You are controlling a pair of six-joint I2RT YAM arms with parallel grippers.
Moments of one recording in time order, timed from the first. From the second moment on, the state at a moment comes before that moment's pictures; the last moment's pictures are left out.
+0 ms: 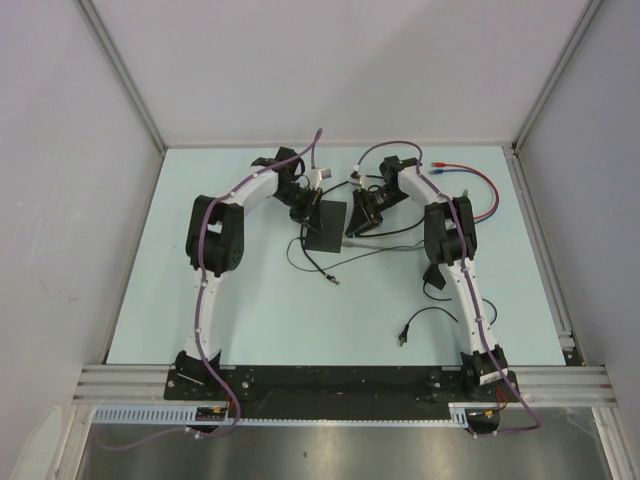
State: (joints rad) left arm -0.34 2.35 1.93 -0.89 0.72 0.13; right arm 0.29 2.69 2.31 -1.17 -1.09 -0.26
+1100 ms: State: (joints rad) left arm -0.35 2.35 1.93 -0.89 0.72 0.13; right arm 0.33 2.66 2.31 -1.14 -0.92 -0.12
